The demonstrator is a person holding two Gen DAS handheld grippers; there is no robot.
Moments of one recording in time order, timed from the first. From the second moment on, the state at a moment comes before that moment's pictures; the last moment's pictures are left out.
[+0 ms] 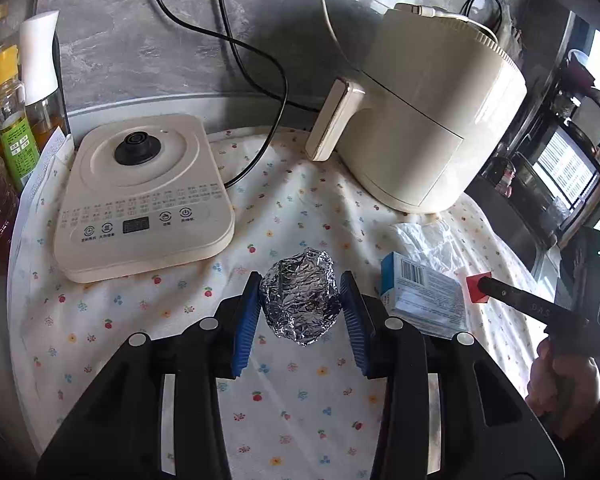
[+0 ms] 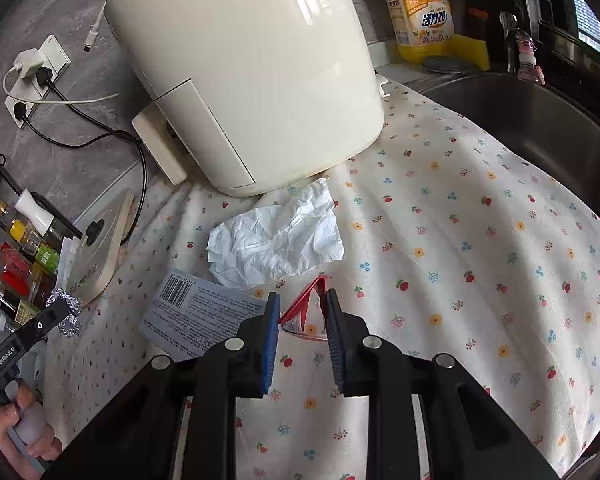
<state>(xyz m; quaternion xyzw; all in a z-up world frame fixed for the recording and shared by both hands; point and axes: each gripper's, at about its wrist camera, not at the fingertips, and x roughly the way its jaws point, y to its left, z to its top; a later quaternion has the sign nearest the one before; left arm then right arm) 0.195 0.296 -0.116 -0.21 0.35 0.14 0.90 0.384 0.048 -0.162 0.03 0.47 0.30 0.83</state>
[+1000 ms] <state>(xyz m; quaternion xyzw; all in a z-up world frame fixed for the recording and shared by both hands) 0.310 -0.074 -0.106 -0.08 0.40 -0.17 0.90 0.281 -0.354 -0.137 0.17 0.43 0.04 0.89</state>
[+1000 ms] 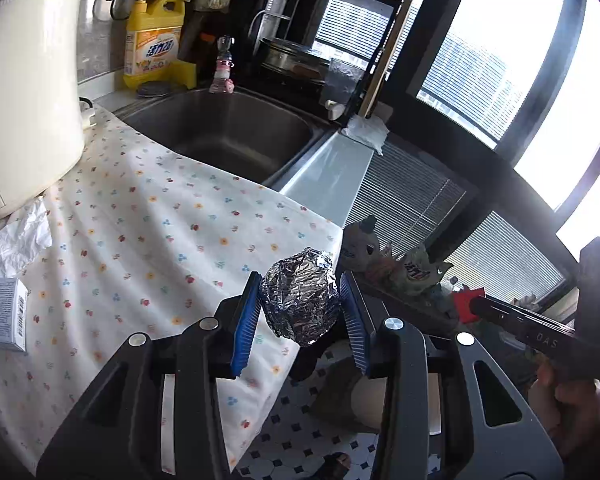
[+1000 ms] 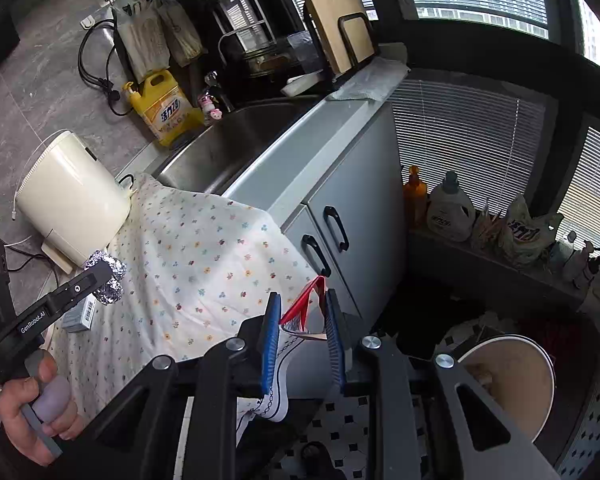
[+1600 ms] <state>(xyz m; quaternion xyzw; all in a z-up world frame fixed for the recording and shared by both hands) 0.284 -0.263 -0.151 -0.05 0.44 -0.25 0.86 0.203 -0.536 -0.191 0.22 0.47 -0.04 0.86</state>
